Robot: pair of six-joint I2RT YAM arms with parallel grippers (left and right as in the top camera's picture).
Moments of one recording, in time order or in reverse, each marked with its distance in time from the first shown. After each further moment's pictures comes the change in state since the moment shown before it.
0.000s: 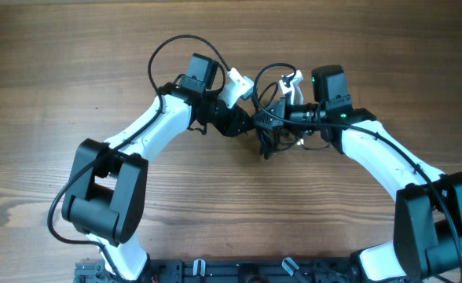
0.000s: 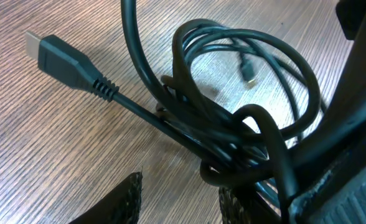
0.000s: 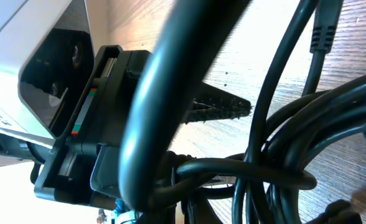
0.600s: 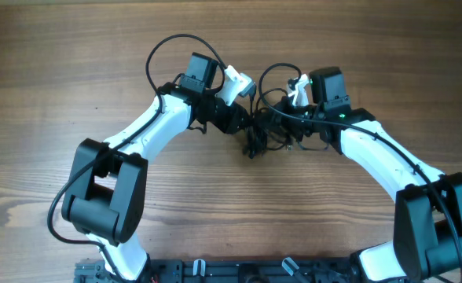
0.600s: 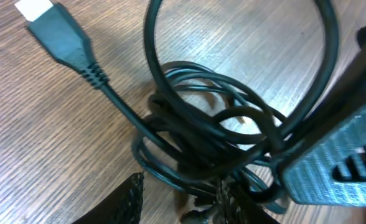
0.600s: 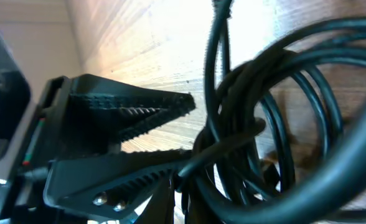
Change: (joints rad) left arm 0.003 0.000 0.000 0.018 -0.050 -0.064; right arm 0.008 0.000 0.001 -0.064 0.148 0.155
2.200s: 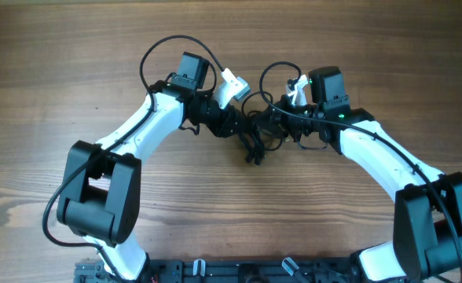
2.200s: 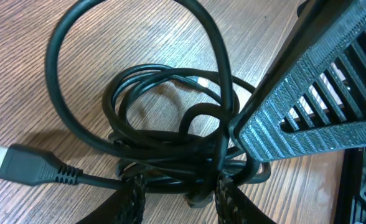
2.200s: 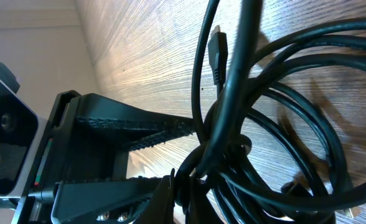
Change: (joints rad) left arm 0.039 -0.015 0.000 -0.093 0.114 0.140; right arm 0.003 0.000 0.000 0.038 -0.037 0.084
